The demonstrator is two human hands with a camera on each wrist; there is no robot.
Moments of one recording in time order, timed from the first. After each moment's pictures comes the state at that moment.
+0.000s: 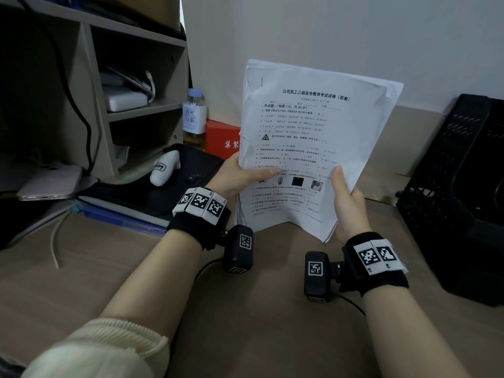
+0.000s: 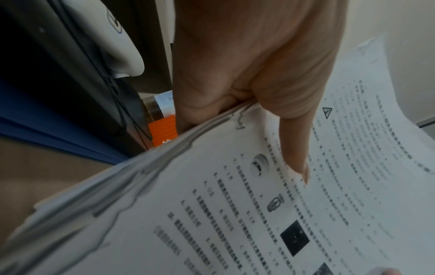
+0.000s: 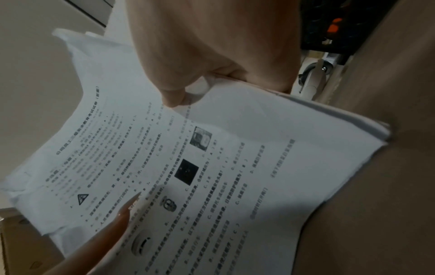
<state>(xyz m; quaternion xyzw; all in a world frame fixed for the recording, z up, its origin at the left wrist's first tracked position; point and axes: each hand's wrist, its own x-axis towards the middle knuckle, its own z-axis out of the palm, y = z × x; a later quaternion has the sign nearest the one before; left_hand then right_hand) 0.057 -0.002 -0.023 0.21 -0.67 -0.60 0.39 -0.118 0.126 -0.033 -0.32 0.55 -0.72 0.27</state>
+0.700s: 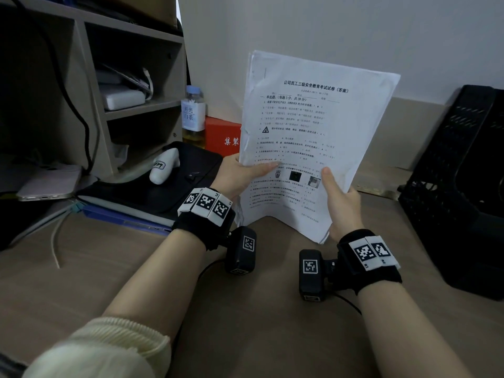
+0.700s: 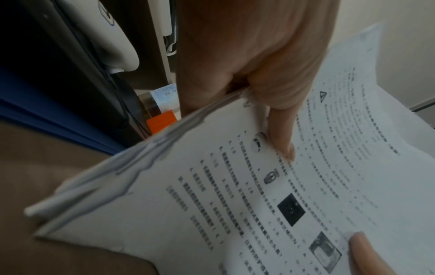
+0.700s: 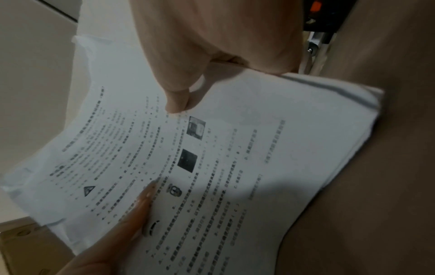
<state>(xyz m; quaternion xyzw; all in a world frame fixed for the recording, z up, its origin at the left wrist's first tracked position) 0.050 0.011 -0.028 0.23 -0.59 -0.62 0.46 -0.112 0.121 -0.041 -0.28 0.55 -0.74 0.27</state>
